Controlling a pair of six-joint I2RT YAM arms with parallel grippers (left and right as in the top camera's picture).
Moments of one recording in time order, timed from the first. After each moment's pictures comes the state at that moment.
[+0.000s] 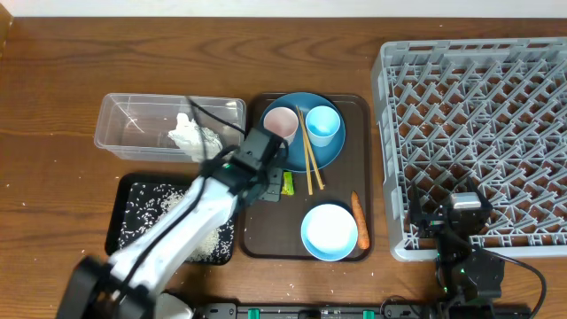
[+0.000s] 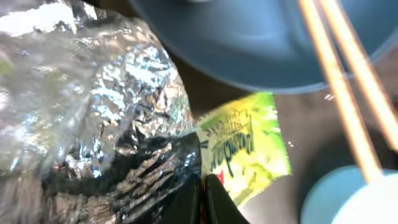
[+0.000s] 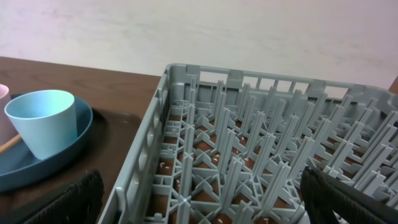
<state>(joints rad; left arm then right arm) -0.53 1.43 0.91 -0.67 0.02 -0.38 0.05 0.02 0.01 -0.07 0.00 -0.09</state>
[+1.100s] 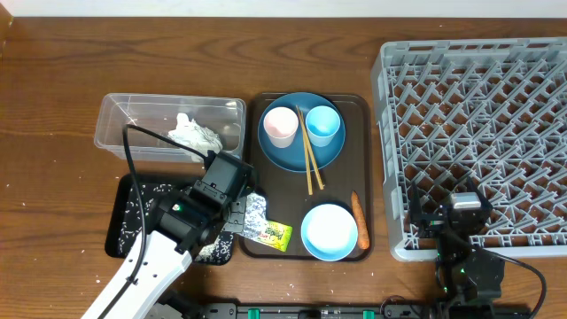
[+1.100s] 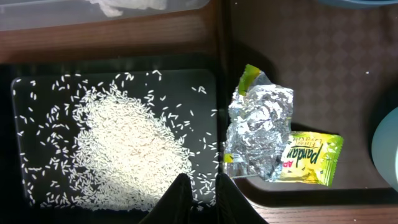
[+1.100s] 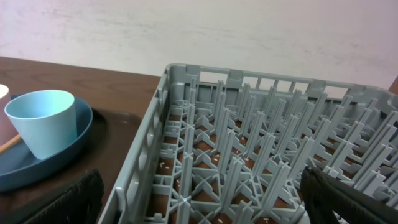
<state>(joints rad) -0.53 1.10 0.91 -1.08 -0.20 -0.38 0.05 0.02 0.01 -0.07 0.00 -0.09</state>
